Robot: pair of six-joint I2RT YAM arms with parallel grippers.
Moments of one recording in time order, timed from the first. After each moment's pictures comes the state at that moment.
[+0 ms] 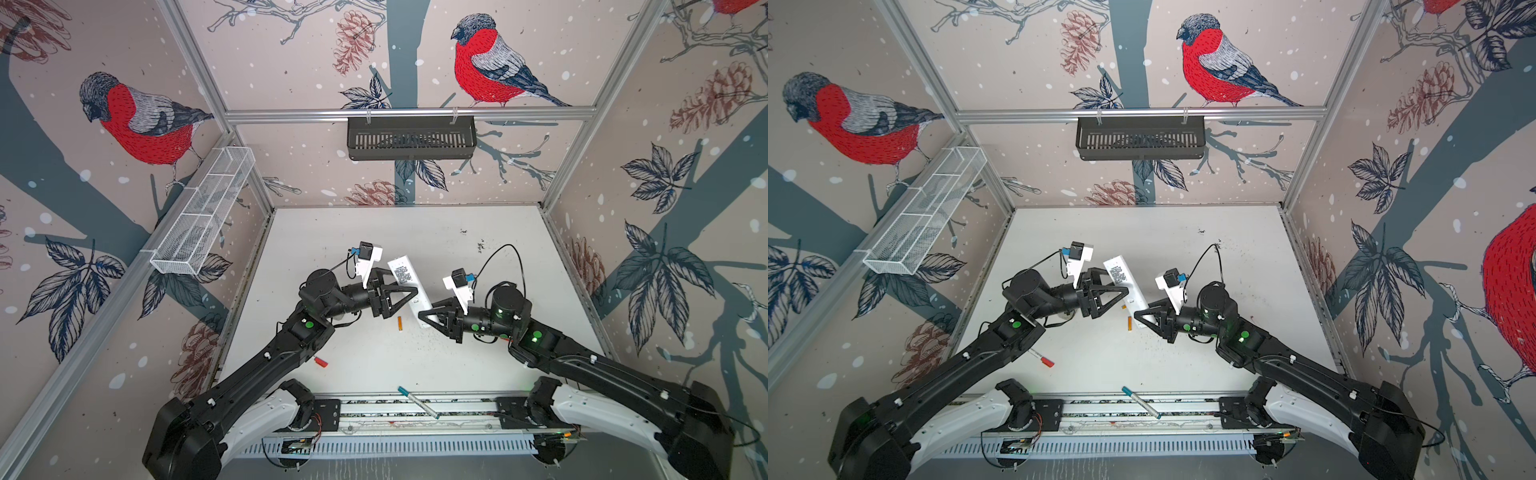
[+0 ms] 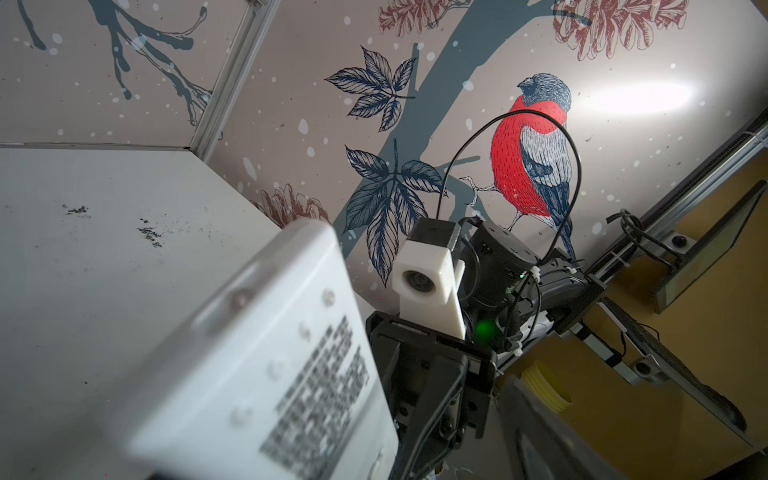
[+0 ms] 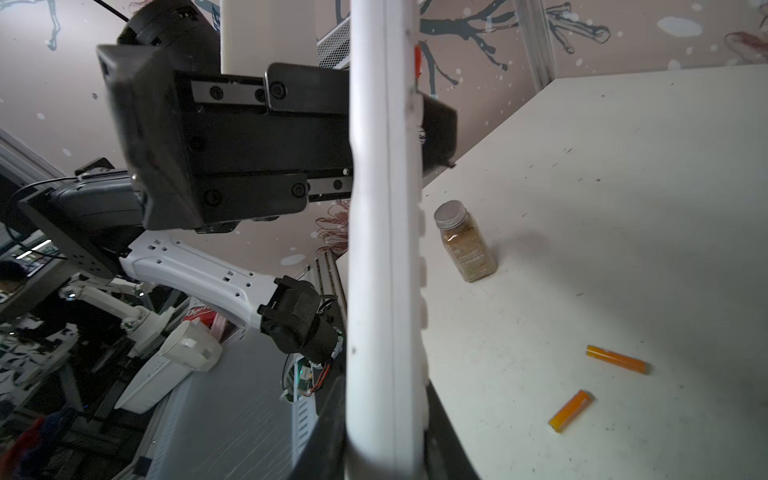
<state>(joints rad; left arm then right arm) -0.60 0.96 0.62 0.43 0.76 -0.67 0.86 0.92 0.54 0.23 -0.55 0.47</state>
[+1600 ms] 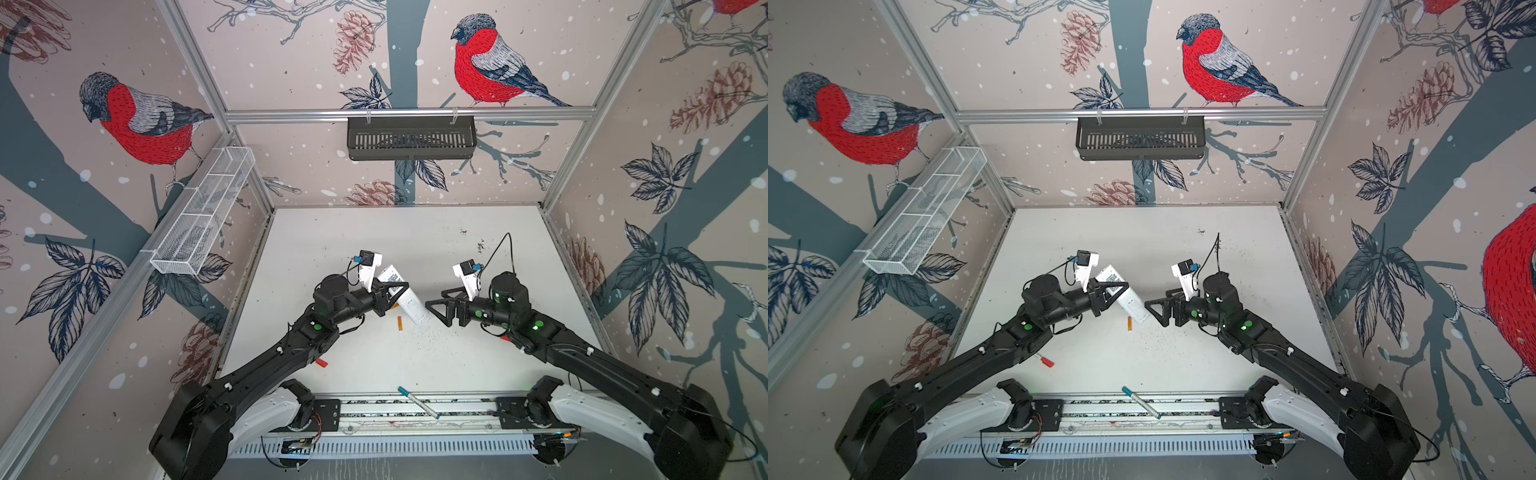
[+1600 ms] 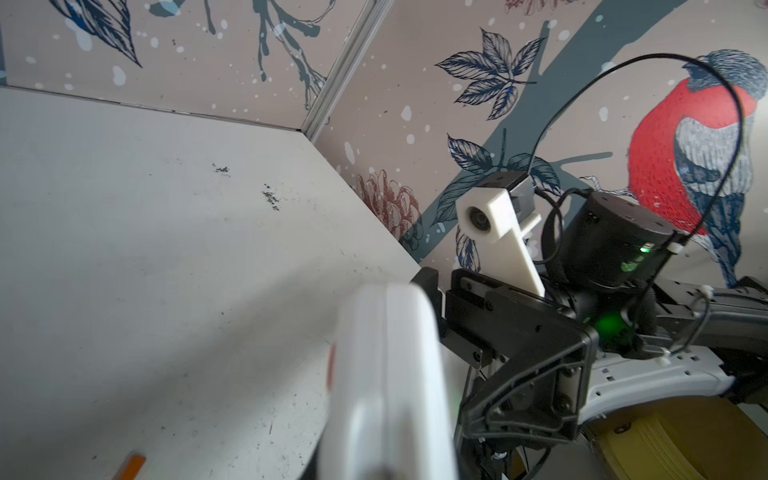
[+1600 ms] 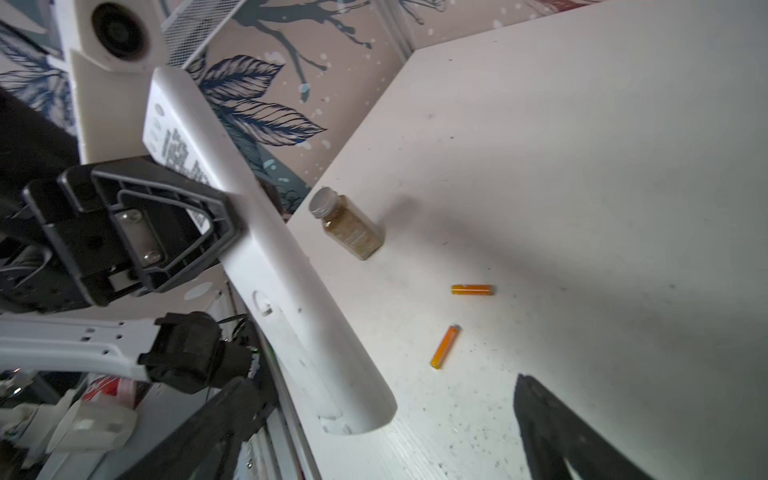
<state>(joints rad) -0.62 1.06 0.51 0.45 0.49 -0.59 0.68 0.97 0.55 0.03 -0.40 0.48</state>
